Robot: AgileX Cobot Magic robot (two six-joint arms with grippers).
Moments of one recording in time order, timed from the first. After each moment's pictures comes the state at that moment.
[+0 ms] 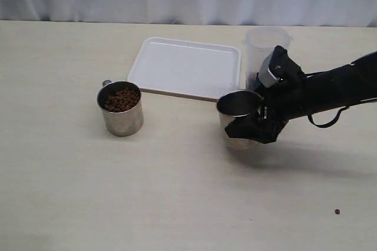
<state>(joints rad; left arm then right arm) -0.11 0.00 0.00 0.07 0.18 -0.05 0.20 1.93 -0.89 1.34 0.85 -2.11</state>
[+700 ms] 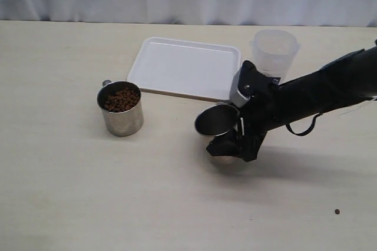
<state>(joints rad) -0.11 0.00 0.00 0.07 0.18 -0.05 0.36 1.95 -0.90 1.29 0.77 -2.11</state>
